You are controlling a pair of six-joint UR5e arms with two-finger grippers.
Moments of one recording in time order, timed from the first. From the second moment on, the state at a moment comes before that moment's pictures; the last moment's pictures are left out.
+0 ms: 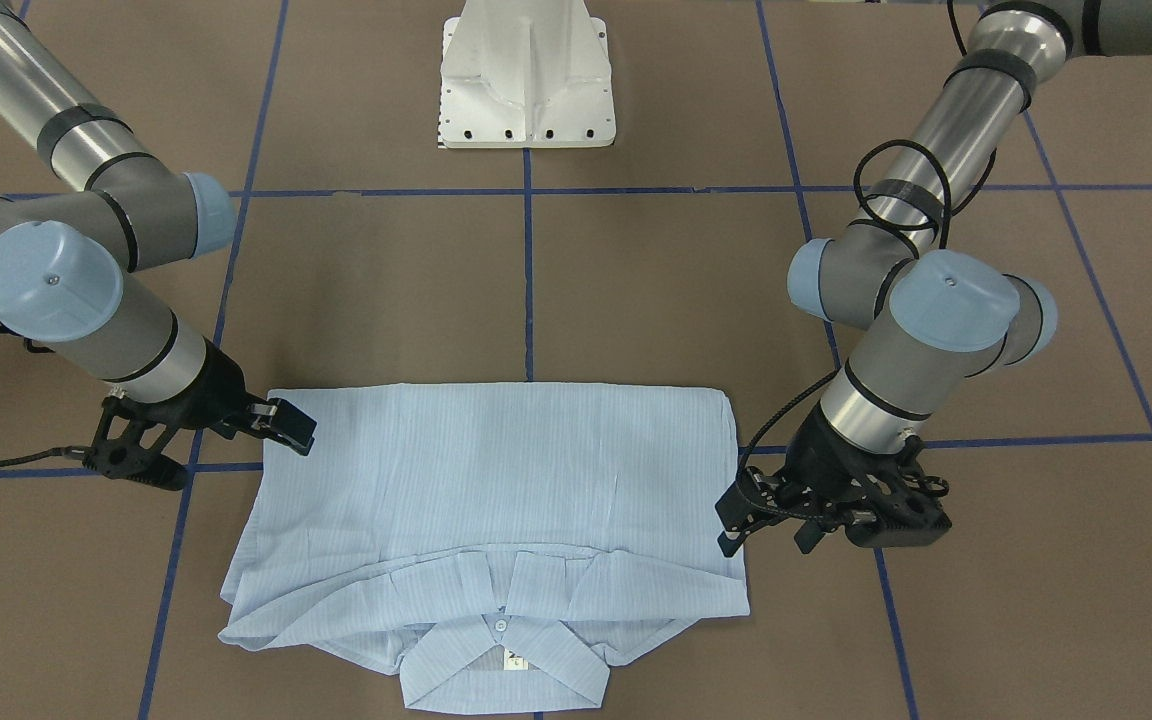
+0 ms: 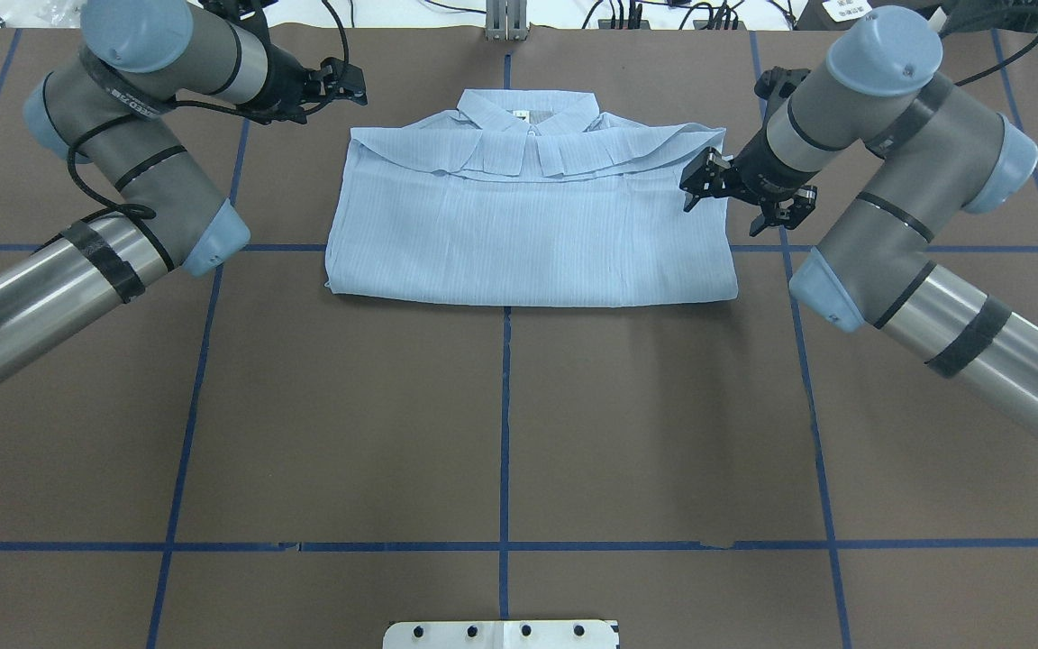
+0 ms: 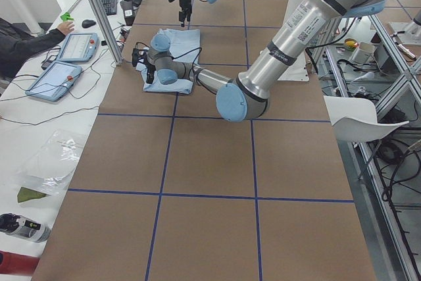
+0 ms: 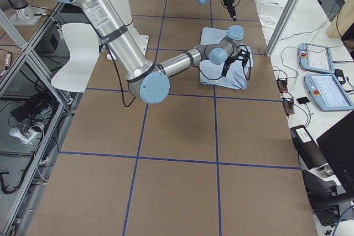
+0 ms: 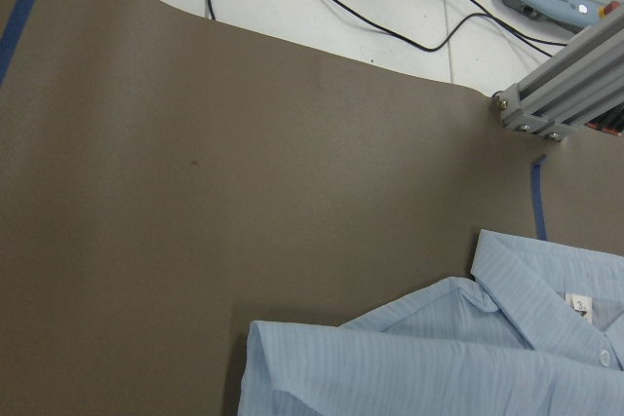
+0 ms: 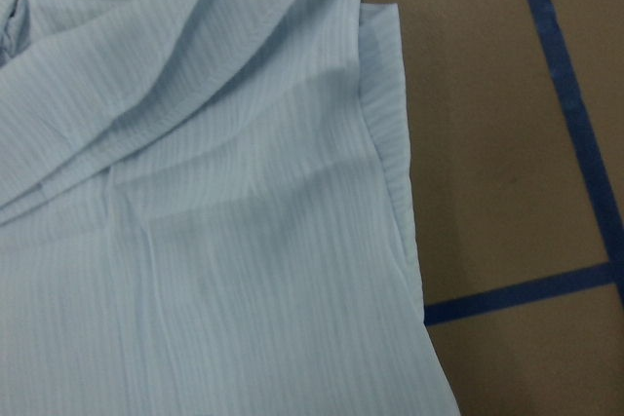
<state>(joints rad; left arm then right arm) -0.91 -2.30 -1.13 -2.43 -1.95 -1.24 0.88 -1.08 1.48 -1.22 2.18 1.27</state>
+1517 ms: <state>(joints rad) -0.91 -2.29 -1.13 -2.43 -1.95 -1.24 0.80 -1.15 1.52 -1.22 2.14 1.27</state>
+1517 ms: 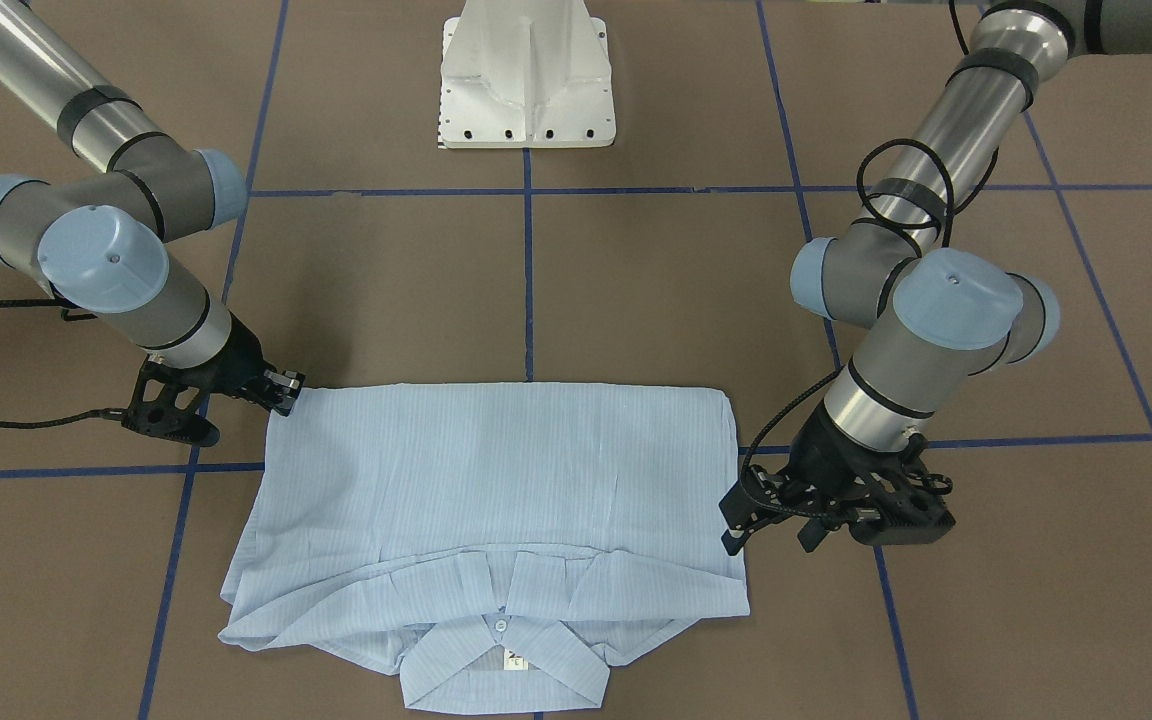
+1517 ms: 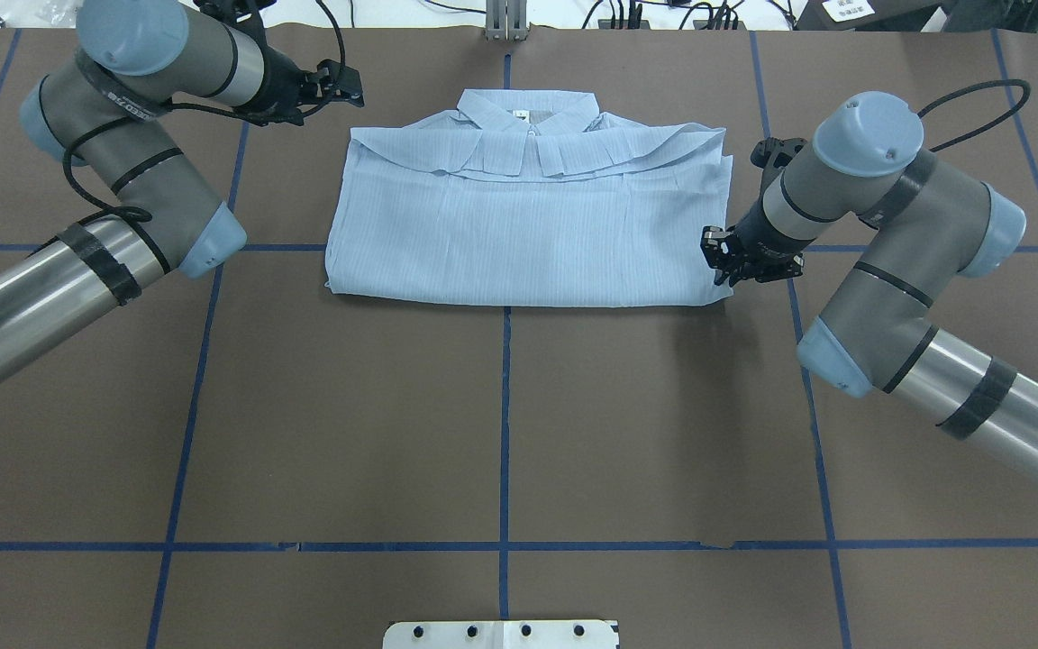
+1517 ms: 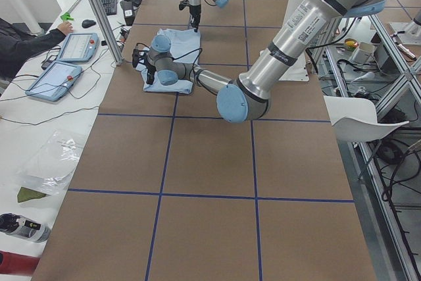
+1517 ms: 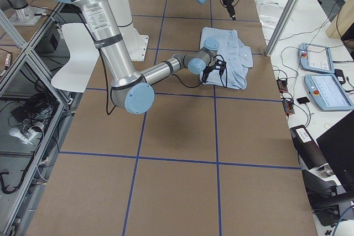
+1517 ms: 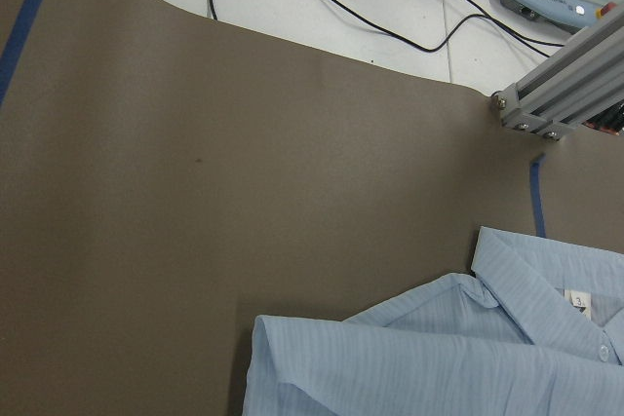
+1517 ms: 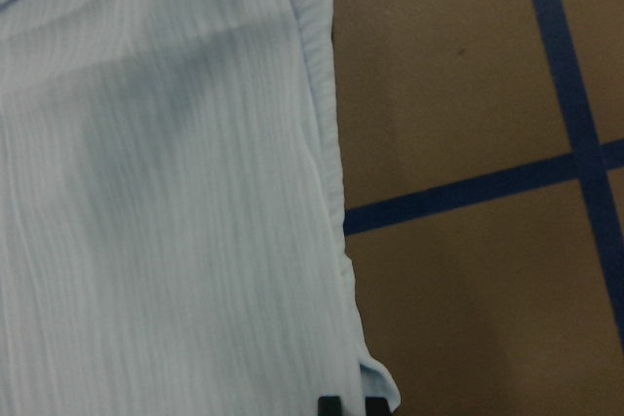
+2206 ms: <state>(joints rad) -0.91 -2.29 -1.15 -2.43 -1.95 -1.24 0.78 -1.31 1.72 -1.22 2.13 1.26</state>
